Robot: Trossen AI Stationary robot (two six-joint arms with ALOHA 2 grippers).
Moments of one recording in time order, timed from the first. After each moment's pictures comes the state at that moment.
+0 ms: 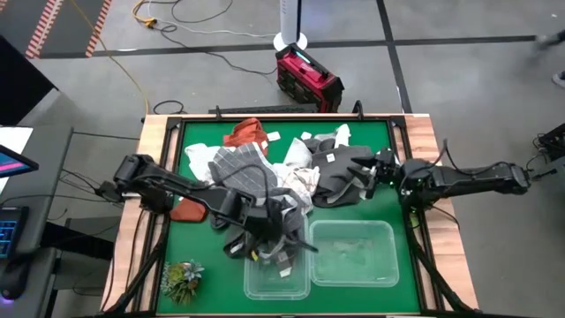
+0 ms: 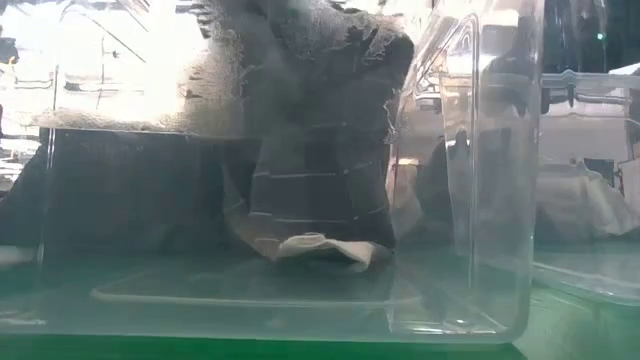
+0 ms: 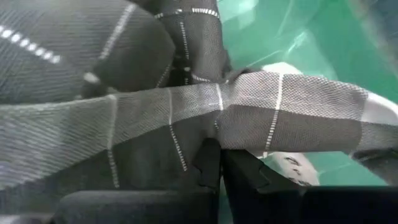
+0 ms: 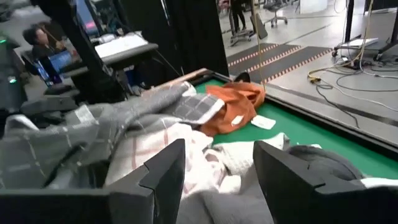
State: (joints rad) left arm -0.32 1.77 1.51 -0.76 -0.06 0.18; right arm 0.03 0.43 0.30 0.01 0.44 0.31
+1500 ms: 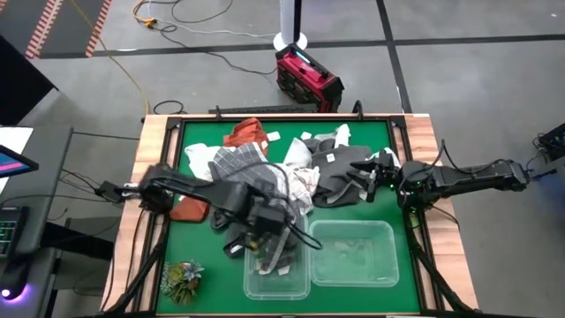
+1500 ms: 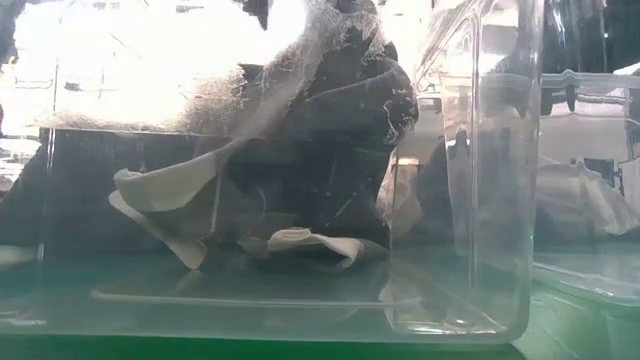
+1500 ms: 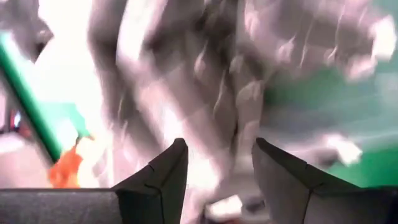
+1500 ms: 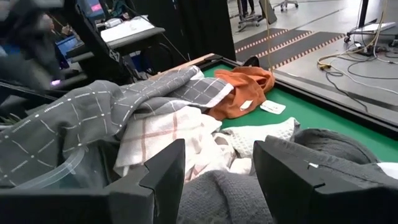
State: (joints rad) left arm -0.32 1.95 2.13 -1.58 -0.31 0.07; right arm 0.08 0.44 0.30 -0.05 0.44 0.34
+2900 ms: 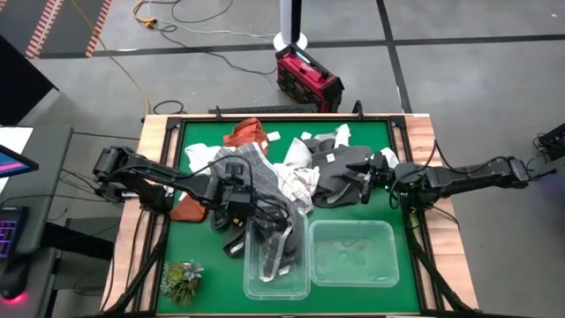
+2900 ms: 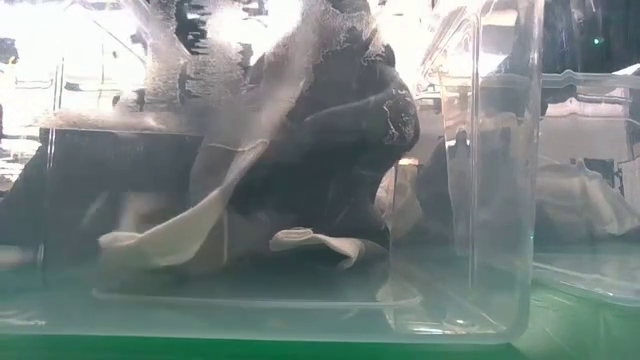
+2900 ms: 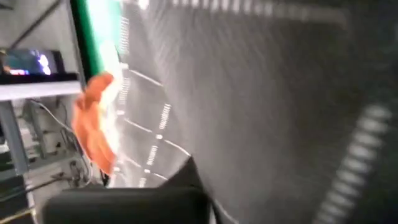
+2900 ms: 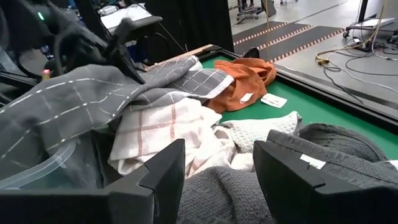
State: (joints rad) left arm -0.20 1.53 1.14 -0.92 -0.64 0.06; right arm 0.08 0.54 0.30 0.01 0.44 0.33
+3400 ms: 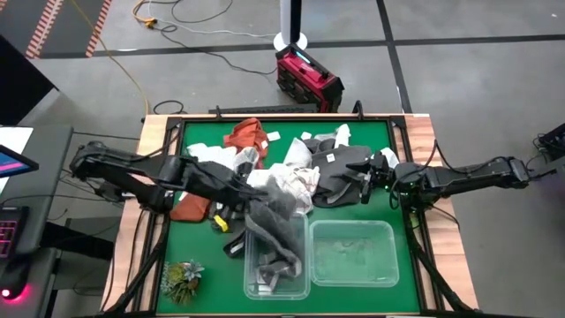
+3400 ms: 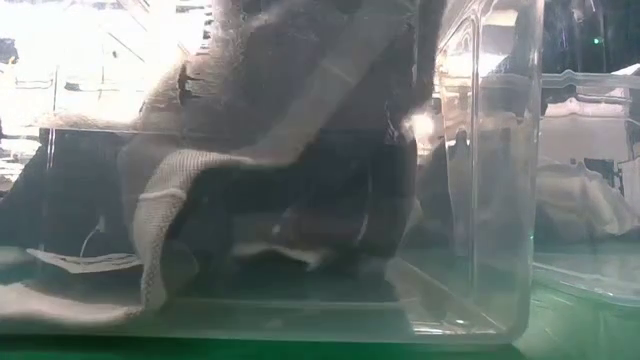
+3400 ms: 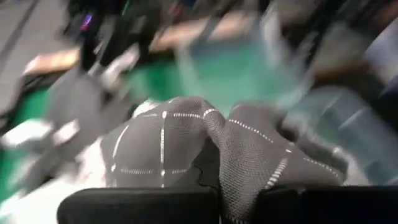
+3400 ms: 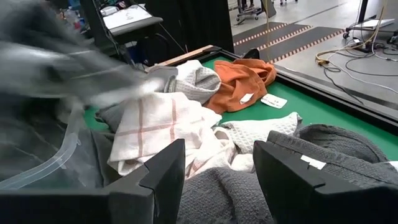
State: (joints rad) left arm -0.22 1.26 1.28 -0.42 -0.02 0.06; right arm 0.08 0.54 0.30 0.02 0.44 0.33
